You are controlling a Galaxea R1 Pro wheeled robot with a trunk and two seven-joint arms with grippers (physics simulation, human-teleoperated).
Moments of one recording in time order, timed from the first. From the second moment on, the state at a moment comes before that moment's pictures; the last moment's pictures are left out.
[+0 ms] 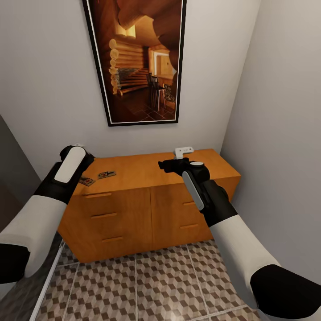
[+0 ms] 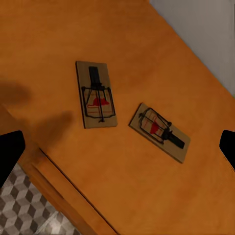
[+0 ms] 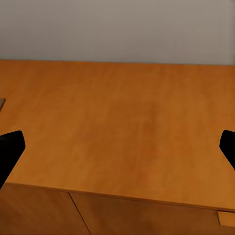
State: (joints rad) left arm -1.17 0.17 -0.23 -1.02 1.20 0.34 1.21; right arm -1.03 0.17 0.30 -1.10 -0.19 0.69 -0.08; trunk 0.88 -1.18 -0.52
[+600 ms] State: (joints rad) left arm -1.19 0.17 -0.22 -1.02 1.09 0.34 1.36; right arm -1.03 0.17 0.32 -1.08 -0.19 0.69 -0.08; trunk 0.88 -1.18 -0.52
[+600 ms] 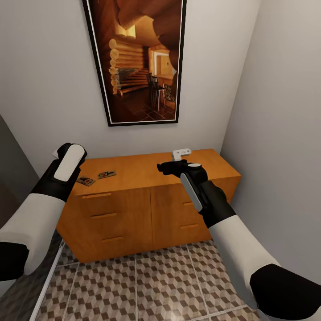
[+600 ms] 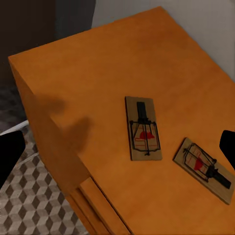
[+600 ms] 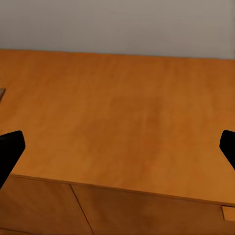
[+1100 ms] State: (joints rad) left arm -1.19 0.17 -0.23 -1.02 1.09 0.35 1.37; right arm -1.03 0.17 0.34 -1.08 -0.19 0.69 -0.08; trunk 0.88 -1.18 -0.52
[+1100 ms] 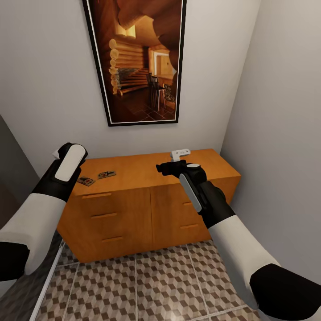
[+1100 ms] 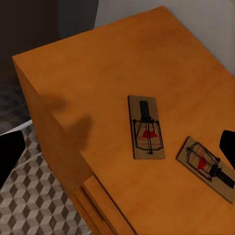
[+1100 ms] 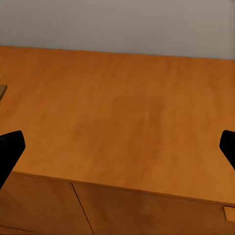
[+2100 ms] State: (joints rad) left arm -1.18 0.17 -0.23 -1.01 1.10 0.35 1.37; right arm -1.03 0.17 0.34 -1.08 -0.19 0.69 -0.08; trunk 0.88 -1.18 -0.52
